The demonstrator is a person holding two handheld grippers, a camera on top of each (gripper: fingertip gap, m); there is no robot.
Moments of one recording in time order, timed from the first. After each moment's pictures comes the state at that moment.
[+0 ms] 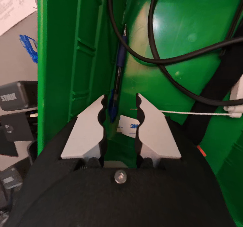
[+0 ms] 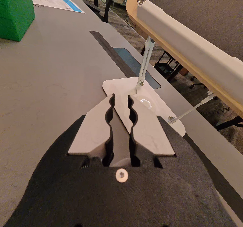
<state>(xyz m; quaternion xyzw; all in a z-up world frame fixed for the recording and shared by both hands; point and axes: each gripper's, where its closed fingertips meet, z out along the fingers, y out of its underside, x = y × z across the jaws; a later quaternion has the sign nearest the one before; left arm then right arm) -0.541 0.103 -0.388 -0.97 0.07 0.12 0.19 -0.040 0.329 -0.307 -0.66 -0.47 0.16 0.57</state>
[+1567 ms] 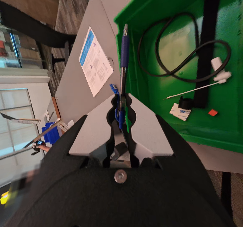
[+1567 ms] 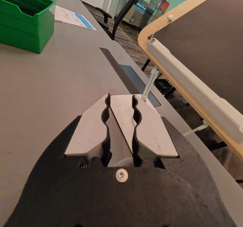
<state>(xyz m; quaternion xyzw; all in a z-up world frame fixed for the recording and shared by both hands) -0.502 0.107 -0.217 -0.87 0.29 0.33 0.24 -0.070 0.303 -0.277 -0.60 -0.50 0.16 0.60</state>
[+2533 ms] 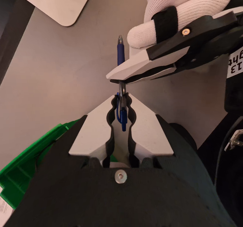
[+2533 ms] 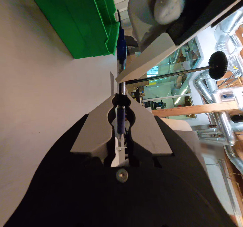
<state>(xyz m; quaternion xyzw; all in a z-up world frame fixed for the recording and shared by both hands) -0.207 0.161 -0.268 -0.86 0.46 -0.09 0.20 -0.217 0.182 -0.272 -0.33 -0.68 -0.13 0.64</state>
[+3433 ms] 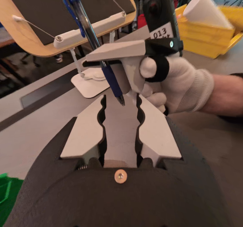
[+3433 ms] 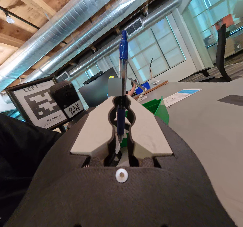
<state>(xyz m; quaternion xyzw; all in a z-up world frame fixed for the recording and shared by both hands) -0.126 0.188 -0.251 -0.75 0.32 -0.16 0.55 -0.169 0.198 -0.185 -0.49 -0.27 0.72 0.41</state>
